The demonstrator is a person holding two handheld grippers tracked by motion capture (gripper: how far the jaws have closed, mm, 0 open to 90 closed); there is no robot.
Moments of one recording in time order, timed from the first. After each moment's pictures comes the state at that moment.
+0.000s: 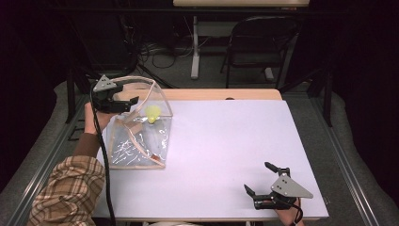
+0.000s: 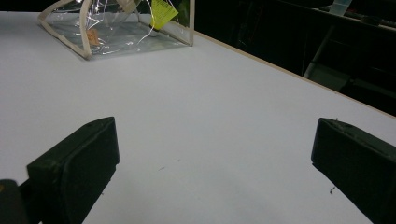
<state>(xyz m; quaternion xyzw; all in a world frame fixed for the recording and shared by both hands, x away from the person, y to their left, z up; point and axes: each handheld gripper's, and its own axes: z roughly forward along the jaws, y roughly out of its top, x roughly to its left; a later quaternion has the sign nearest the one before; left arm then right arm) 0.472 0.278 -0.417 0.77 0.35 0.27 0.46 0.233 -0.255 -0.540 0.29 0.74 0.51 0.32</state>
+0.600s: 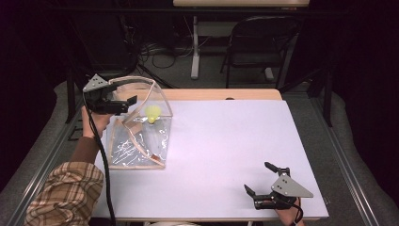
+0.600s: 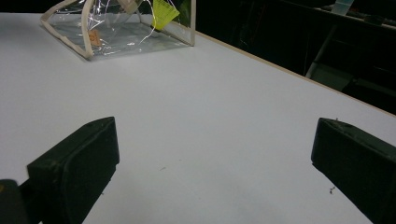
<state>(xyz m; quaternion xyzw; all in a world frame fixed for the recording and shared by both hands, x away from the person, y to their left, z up) 0.450 0.279 -0.401 0.74 0.37 0.26 0.50 0.233 -0.256 -0.540 0.29 0.74 0.51 0.31</state>
